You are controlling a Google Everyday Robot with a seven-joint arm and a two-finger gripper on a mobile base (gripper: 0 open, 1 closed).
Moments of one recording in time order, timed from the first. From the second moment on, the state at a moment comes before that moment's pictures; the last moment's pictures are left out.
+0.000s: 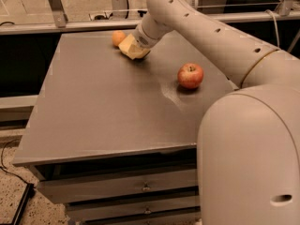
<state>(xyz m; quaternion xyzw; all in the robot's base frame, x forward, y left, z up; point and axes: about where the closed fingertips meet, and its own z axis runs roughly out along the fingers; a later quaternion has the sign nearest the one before) 0.802 0.021 0.853 -0.51 0.78 0.03 0.36</state>
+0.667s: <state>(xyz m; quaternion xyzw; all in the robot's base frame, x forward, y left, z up) 0.806 0.021 0.854 -0.51 0.78 0.03 0.36</state>
